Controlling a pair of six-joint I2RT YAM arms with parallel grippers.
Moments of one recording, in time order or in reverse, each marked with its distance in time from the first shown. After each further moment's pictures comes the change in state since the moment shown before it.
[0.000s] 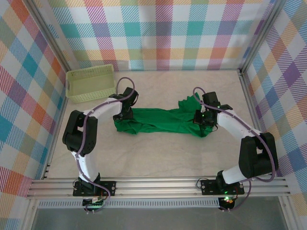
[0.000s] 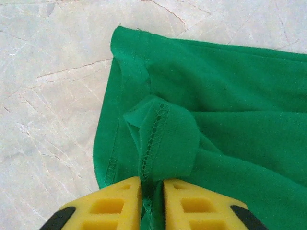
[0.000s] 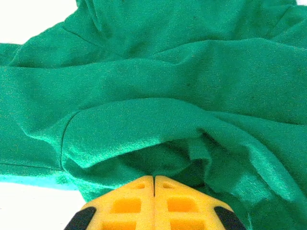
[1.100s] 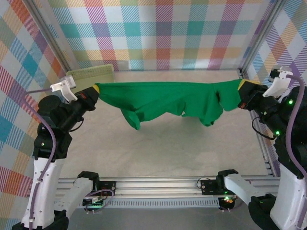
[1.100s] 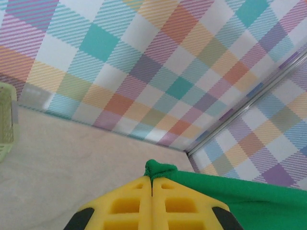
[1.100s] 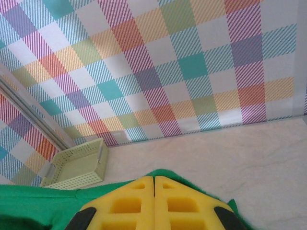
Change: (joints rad) left arm 0.281 -1.018 -0.079 0.269 0.610 -0.086; right arm -0.072 -0.486 0.971 -0.507 0.059 -0.070
